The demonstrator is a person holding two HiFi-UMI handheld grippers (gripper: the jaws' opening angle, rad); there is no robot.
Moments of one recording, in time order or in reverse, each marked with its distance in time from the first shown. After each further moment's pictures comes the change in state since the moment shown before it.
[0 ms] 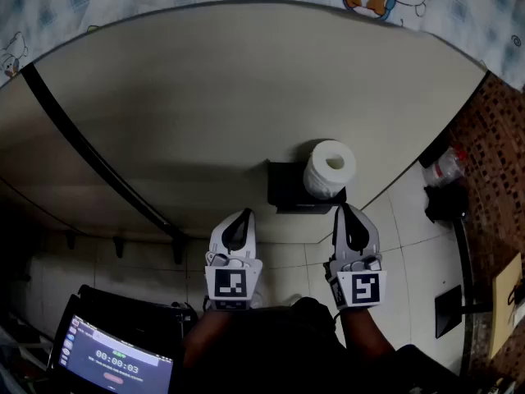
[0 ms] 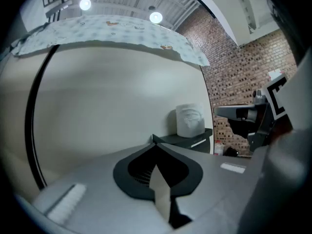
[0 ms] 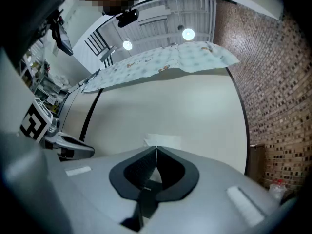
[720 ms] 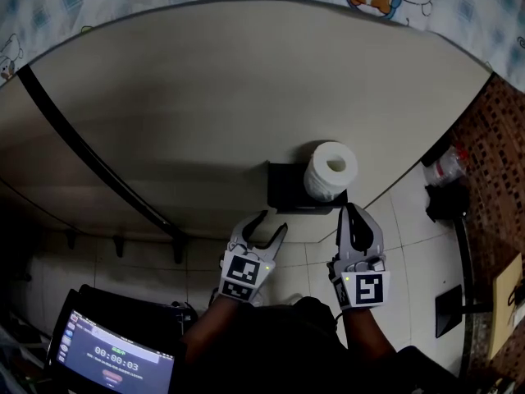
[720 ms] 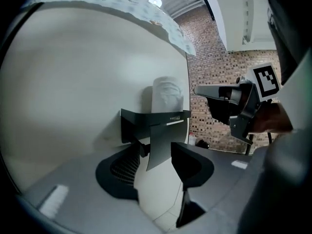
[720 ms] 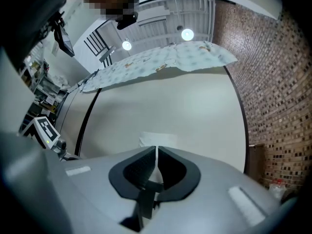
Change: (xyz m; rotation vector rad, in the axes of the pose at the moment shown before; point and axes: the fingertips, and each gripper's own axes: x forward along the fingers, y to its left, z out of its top) left arm 0.036 -0.063 -0.061 -0.041 0.151 -0.317; right arm 0.003 -0.012 -0.002 0.002 -0.009 -0.014
